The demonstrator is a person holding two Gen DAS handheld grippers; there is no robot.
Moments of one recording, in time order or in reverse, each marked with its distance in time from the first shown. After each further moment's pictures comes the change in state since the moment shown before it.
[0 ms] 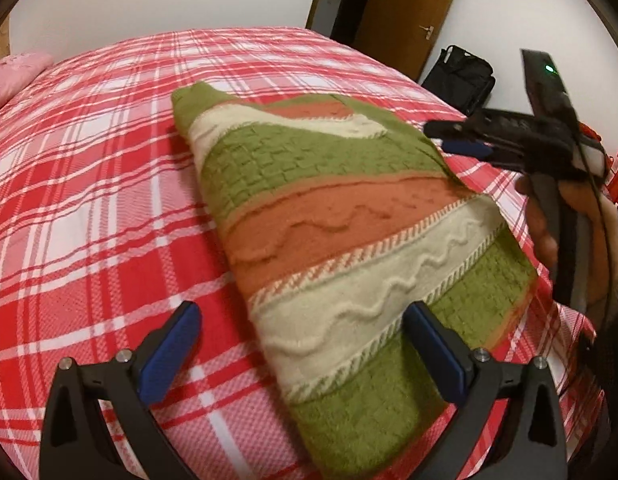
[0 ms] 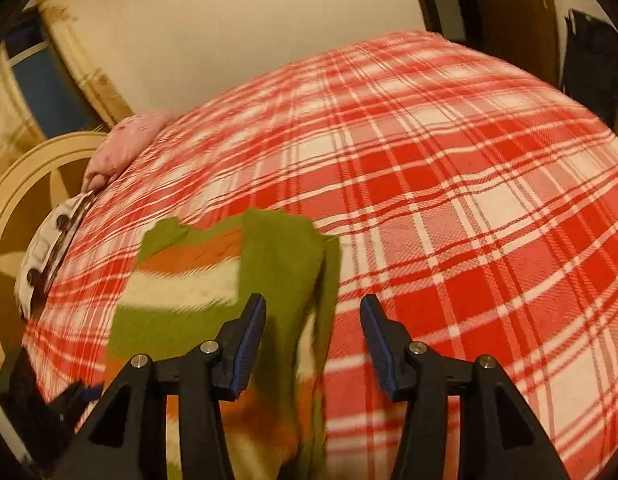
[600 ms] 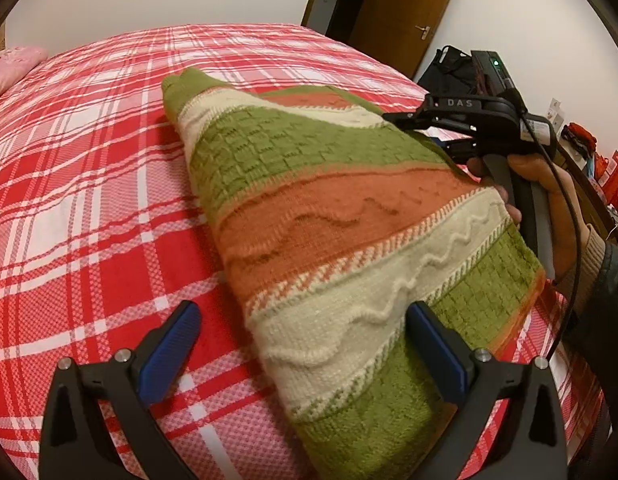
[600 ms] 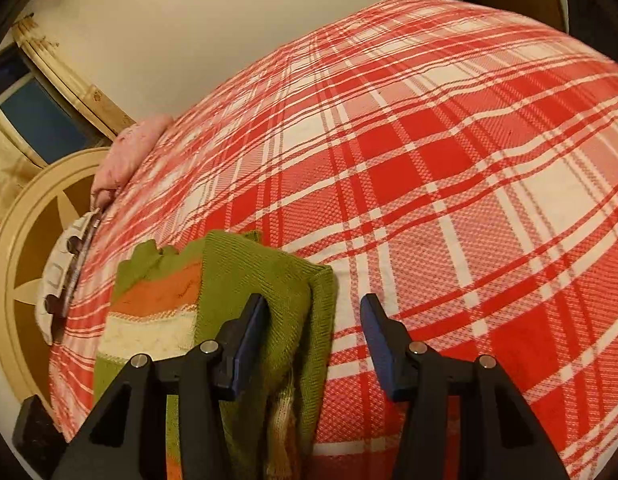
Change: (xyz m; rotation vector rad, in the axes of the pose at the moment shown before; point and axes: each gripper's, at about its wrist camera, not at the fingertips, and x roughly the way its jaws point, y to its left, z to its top) left arm 0.011 0.002 0.000 -0.002 0.000 -0.031; right arm 0.056 -0.028 0.016 0.117 0.078 0.154
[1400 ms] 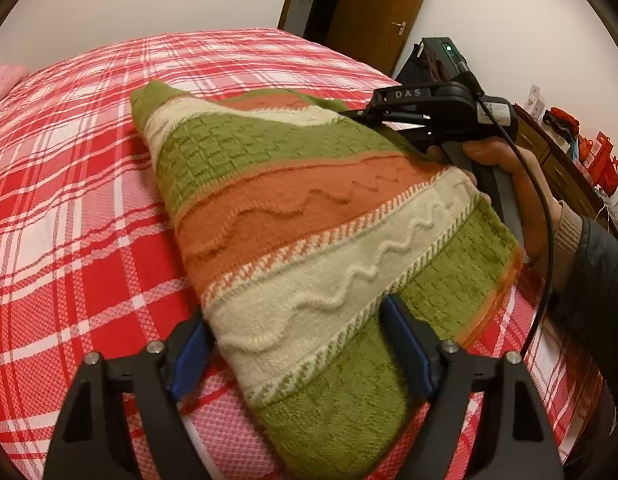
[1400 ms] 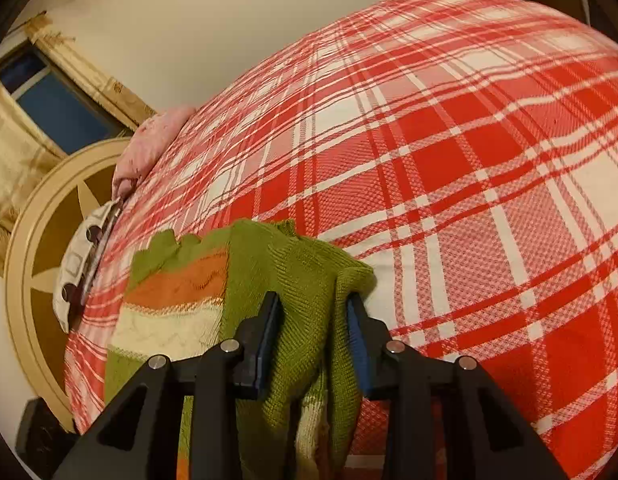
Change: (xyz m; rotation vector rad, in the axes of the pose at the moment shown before) left arm -0.010 -0.020 -0.011 0.069 -0.008 -0.049; right arm 0.016 0.011 -0.003 -0.012 0.015 0.062
